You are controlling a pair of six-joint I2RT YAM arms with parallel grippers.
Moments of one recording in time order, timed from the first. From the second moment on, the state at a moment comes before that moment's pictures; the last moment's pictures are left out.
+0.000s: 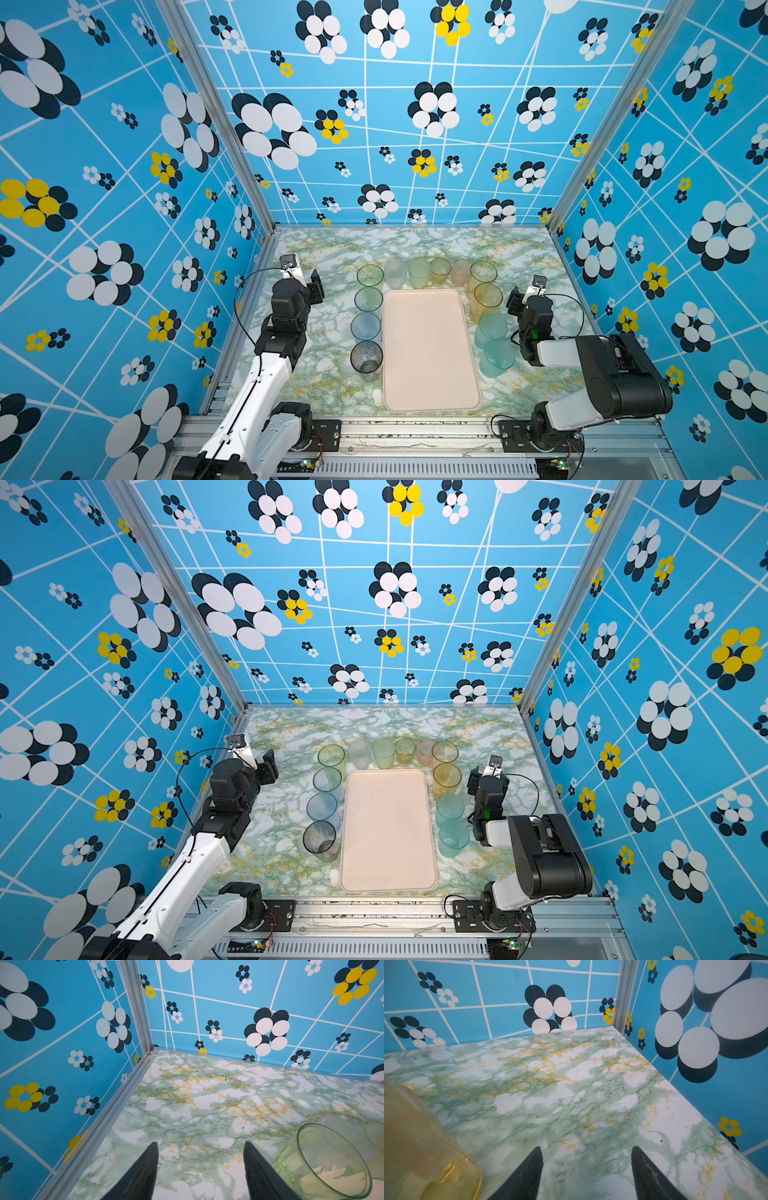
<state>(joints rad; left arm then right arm) -0.09 0.93 0.62 0.01 -0.20 -0.13 0.05 1.47 0.33 0.84 0.39 0.07</state>
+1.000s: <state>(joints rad) -0.22 1.10 0.91 -0.23 -0.19 -0.13 0.04 1.45 1.24 -0.65 0.02 0.26</state>
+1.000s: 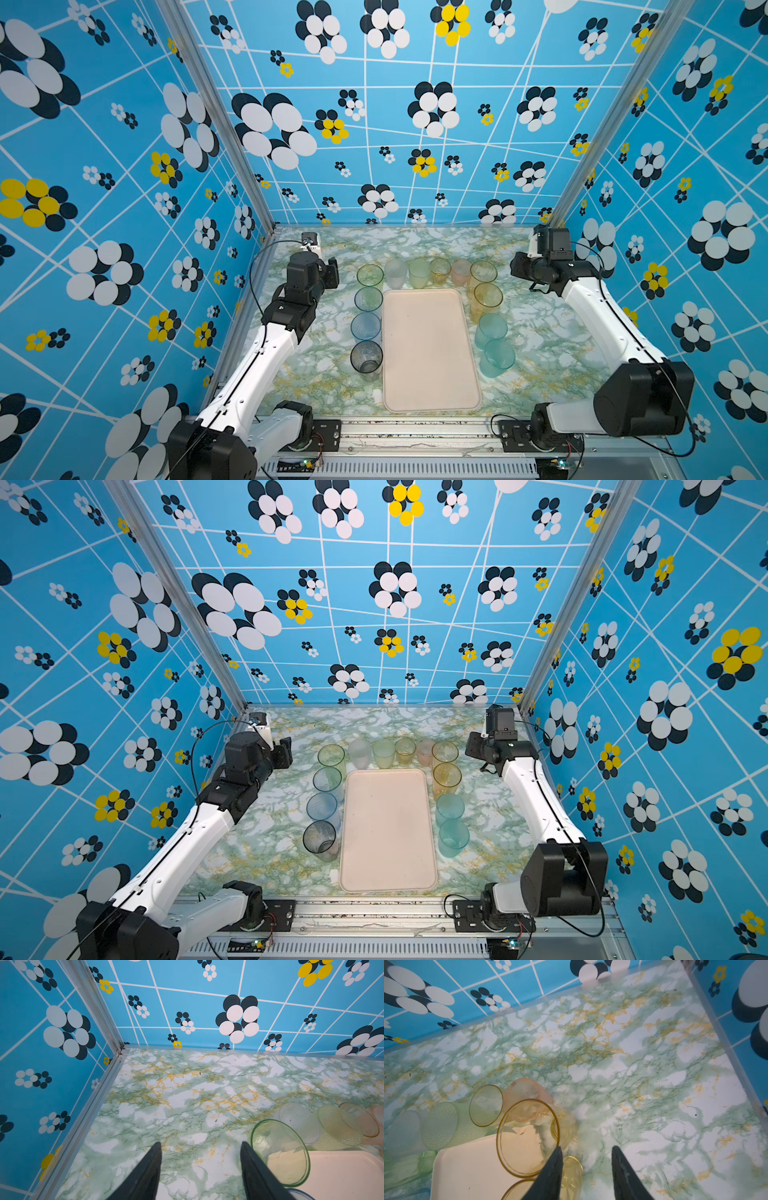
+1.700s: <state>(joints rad) -0.22 1.17 0.95 -0.27 -0.17 -0.12 0.04 1.60 1.36 -0.74 -0.09 0.27</state>
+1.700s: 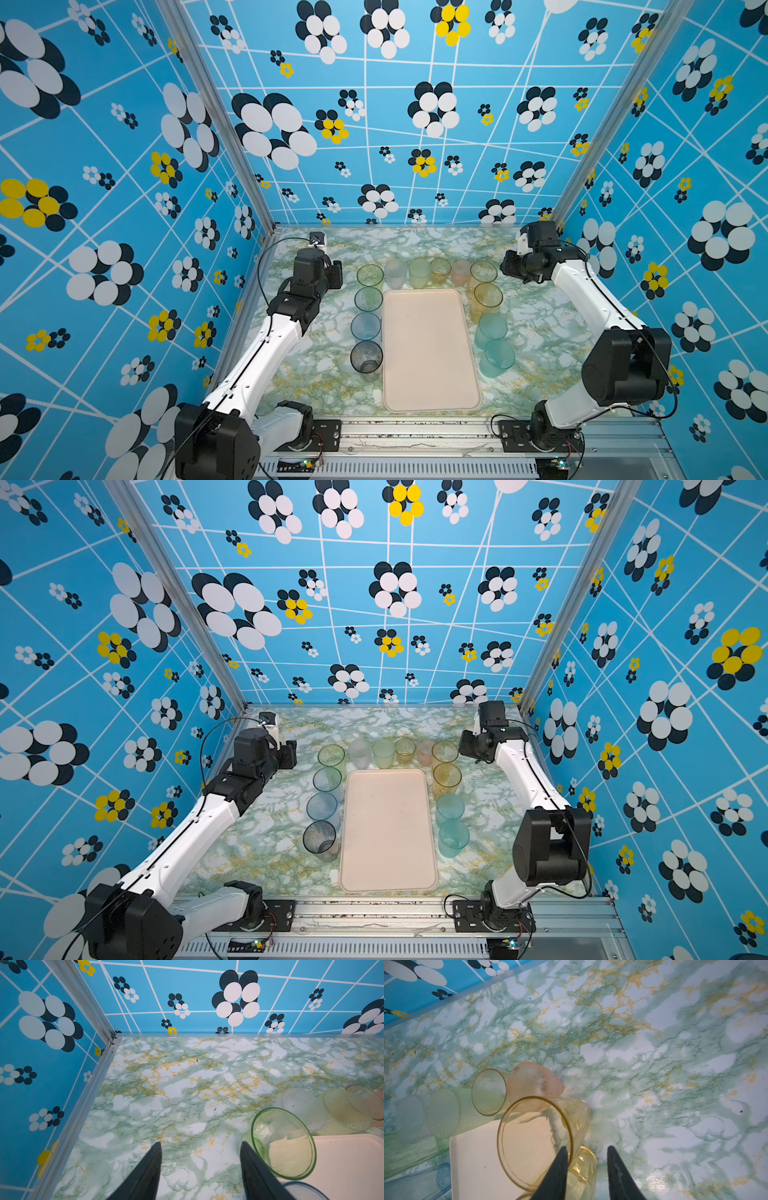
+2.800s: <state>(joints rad) -0.22 1.22 0.95 -0.26 -0.16 -0.10 0.07 1.69 1.42 -0.80 -0.12 0.24</state>
